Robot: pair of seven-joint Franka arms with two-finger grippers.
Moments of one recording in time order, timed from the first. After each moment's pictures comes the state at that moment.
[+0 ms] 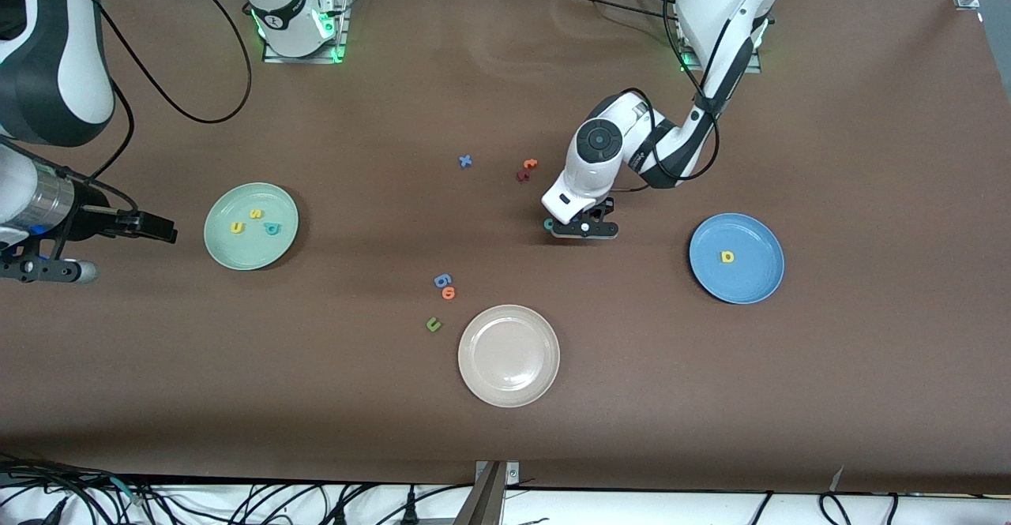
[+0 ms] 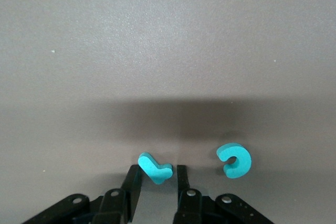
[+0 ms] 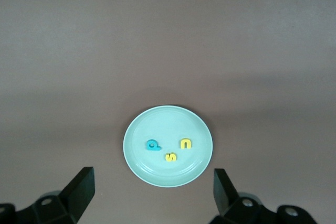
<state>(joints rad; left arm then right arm) -0.49 0.58 -0.17 -1.97 0.12 2.51 -0.72 0.08 0.29 -0.12 -1.54 0.03 1.75 0.03</state>
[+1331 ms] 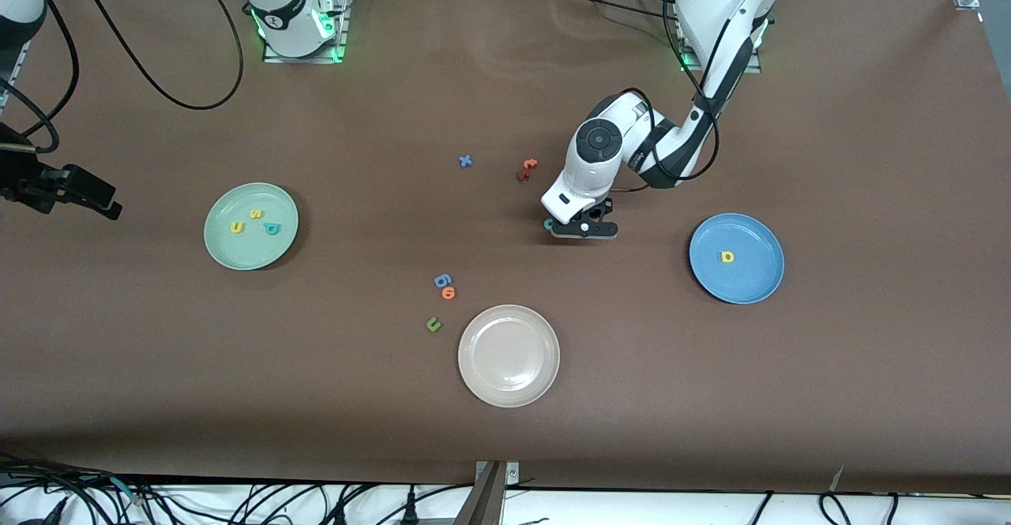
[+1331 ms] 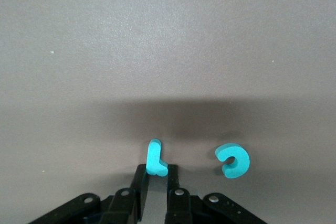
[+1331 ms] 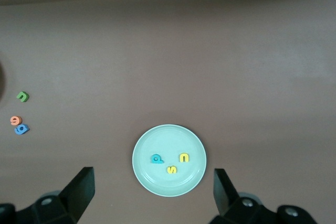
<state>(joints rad) -0.49 0.58 -0.17 -1.97 0.12 2.51 -0.72 0.08 0.14 -0.13 -1.51 0.03 1.76 0.03</state>
